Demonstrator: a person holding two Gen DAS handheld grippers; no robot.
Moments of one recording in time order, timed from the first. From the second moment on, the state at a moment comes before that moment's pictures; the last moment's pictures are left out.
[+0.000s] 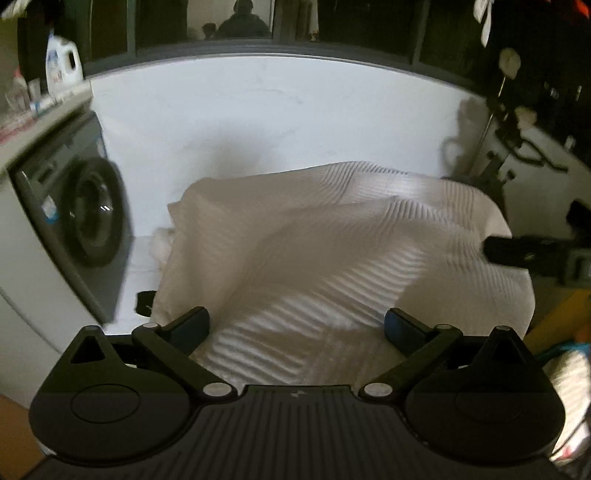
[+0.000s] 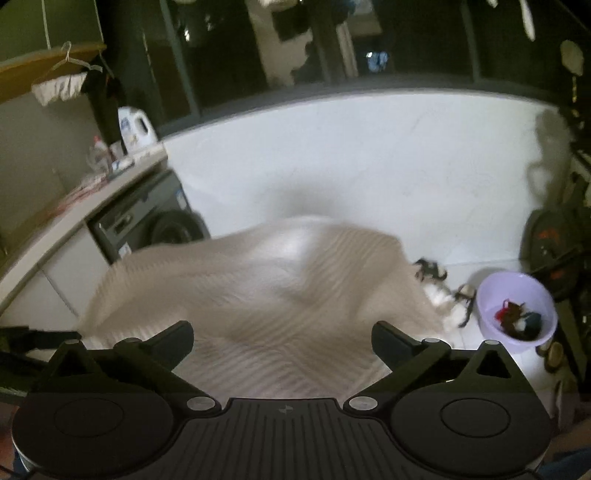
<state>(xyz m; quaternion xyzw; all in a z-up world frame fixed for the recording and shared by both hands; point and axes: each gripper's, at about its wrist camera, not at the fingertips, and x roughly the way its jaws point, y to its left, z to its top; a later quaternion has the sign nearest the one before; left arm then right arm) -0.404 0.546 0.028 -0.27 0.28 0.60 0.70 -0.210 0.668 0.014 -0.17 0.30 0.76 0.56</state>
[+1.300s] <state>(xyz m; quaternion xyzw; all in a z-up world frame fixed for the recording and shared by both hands) -0.269 0.267 0.005 -0.31 0.30 0.67 0.60 -0.061 0.336 -0.045 -0.17 0.32 0.69 0.63</state>
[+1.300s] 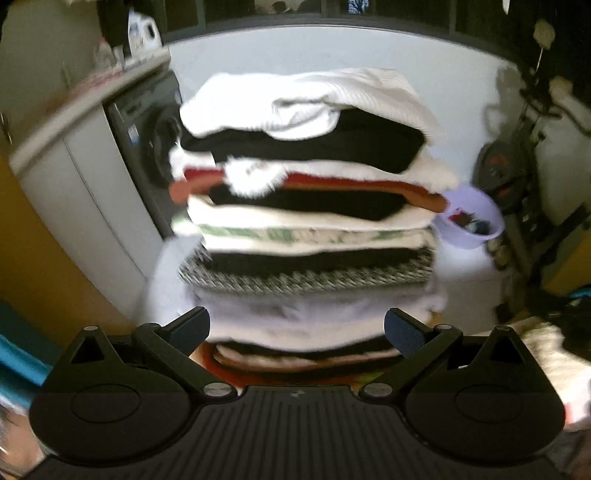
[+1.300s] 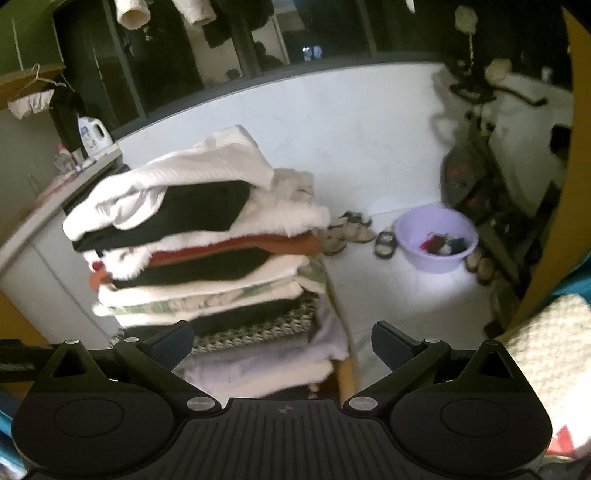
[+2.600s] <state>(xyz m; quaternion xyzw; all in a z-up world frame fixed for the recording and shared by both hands) -0.385 0.102 0.001 -0.31 0.32 0.58 0.68 -0.223 0.143 -0.061 -0.24 0.33 0.57 0.71</state>
